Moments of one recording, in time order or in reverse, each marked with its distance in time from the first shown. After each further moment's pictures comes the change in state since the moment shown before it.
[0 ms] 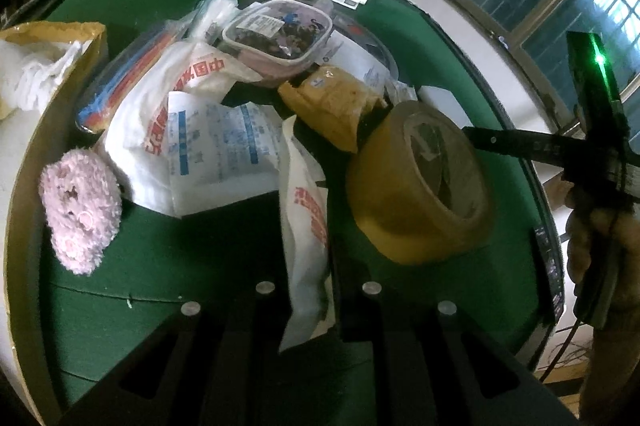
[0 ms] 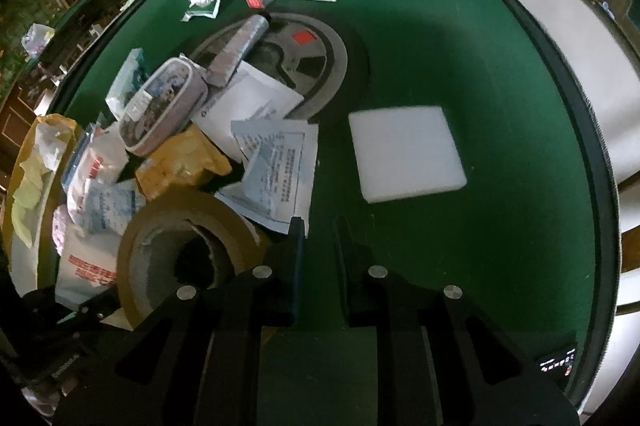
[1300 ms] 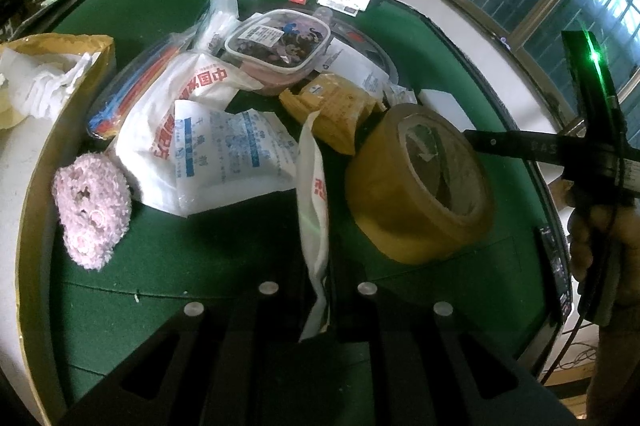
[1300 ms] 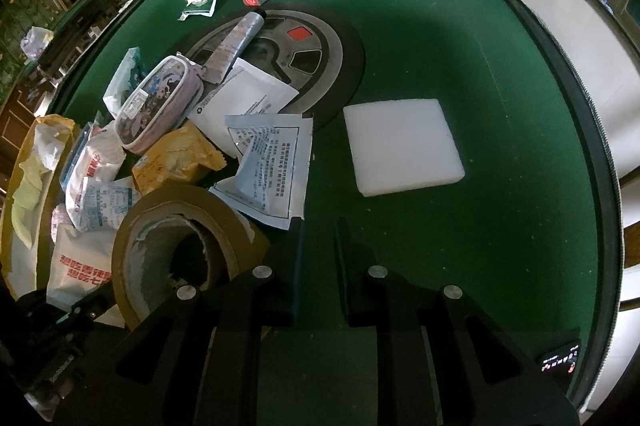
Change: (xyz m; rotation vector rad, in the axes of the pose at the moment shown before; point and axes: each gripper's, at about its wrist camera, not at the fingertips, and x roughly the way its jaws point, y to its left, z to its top) left arm -0.008 -0.005 -0.004 0.009 -0.030 0.032; right arm 0.003 -0.003 -0.004 0.011 0.002 0.003
